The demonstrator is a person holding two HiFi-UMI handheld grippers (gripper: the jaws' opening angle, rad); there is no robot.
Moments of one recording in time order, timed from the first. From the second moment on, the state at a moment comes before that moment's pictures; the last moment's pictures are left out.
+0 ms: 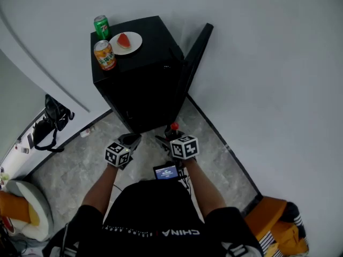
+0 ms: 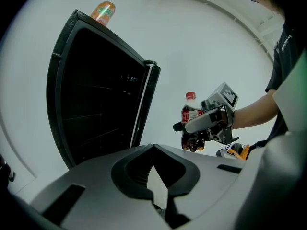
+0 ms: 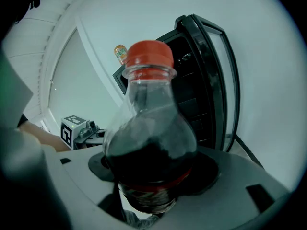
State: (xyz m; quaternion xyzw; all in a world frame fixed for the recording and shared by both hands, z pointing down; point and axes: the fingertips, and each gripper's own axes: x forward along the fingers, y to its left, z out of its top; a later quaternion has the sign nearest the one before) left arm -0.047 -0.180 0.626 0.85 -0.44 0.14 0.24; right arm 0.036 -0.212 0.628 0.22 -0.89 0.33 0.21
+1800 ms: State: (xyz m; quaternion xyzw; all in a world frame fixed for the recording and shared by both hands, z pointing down) left arm -0.082 -0.250 0.614 0.85 -0.44 0.11 0.26; right arm -0.018 -0.270 0.620 0.18 -0.91 0.28 0.25
